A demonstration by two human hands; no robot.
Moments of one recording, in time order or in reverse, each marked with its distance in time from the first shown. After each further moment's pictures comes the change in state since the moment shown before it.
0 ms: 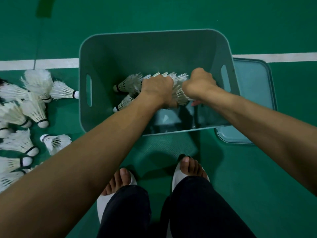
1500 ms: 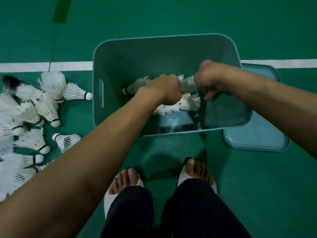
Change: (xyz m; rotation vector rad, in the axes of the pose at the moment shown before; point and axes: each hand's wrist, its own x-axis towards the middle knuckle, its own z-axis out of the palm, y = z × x) left_hand -0.010 -0.019 -0.021 -0.250 -0.051 0.055; right_hand 0.009 -0.023 -0.029 -0.107 -0.182 -0.022
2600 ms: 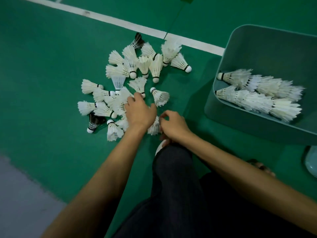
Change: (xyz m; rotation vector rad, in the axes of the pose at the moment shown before) left_hand -0.270 -0.192 0.084 -0.434 0.641 -1.007; right_hand -0.153 -0.110 0.283 0.134 -0.418 -0.535
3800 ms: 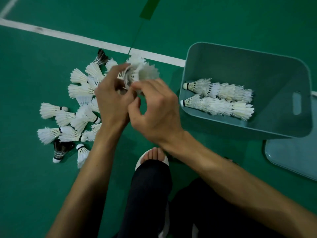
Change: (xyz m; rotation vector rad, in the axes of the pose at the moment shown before) left_hand -0.003 0.083 -0.063 -0.604 0.192 0.591; right_hand -0.043 -0.067 -0.064 -0.134 0.899 -0.835
